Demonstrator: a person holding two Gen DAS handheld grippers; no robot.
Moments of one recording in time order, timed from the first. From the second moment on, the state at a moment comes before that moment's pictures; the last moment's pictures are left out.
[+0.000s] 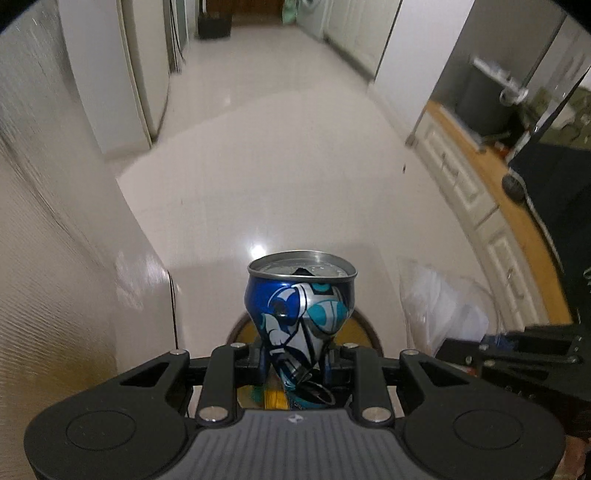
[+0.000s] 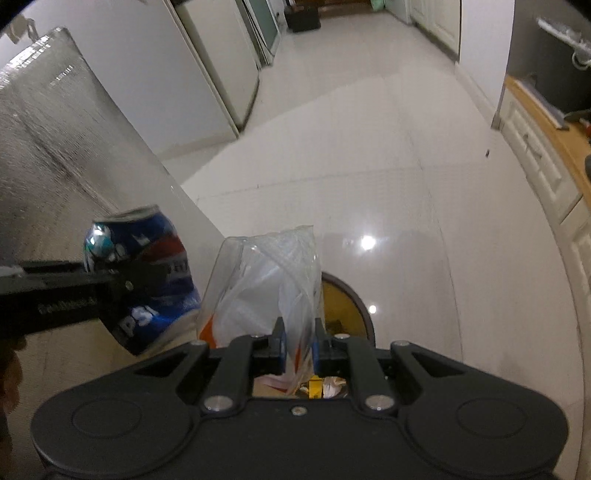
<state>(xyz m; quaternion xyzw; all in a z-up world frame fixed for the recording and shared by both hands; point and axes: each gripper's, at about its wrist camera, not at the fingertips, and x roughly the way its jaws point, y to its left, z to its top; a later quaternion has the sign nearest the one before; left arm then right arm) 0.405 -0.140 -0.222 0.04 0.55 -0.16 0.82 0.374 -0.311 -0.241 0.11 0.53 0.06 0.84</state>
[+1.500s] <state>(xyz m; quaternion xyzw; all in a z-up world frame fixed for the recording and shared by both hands) 0.420 -0.115 -0.313 0.08 0.66 -0.09 0.74 0.404 -0.308 -0.340 0.10 0.66 0.06 0.75</state>
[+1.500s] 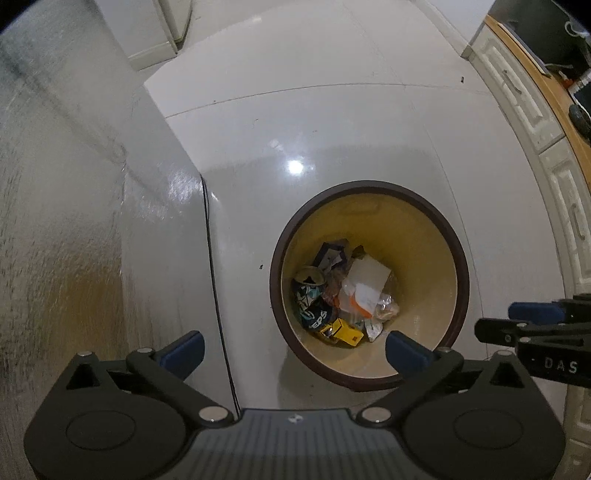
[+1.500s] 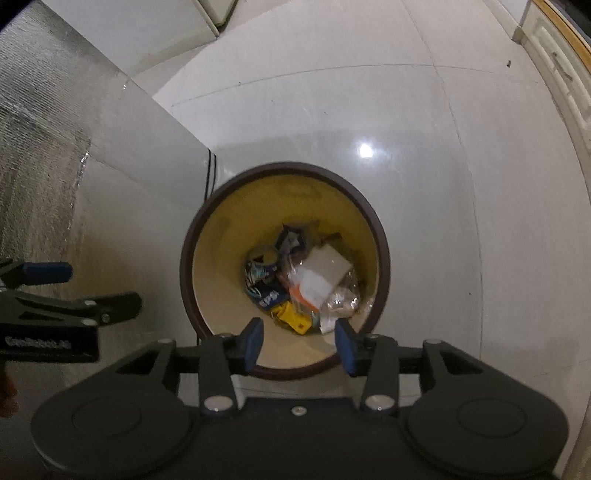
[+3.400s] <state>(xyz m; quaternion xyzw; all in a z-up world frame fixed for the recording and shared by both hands) 0.233 -0.080 -0.042 0.04 0.48 -0.06 0.87 0.209 -0.313 -0.089 0.04 0.44 0.02 0.90</state>
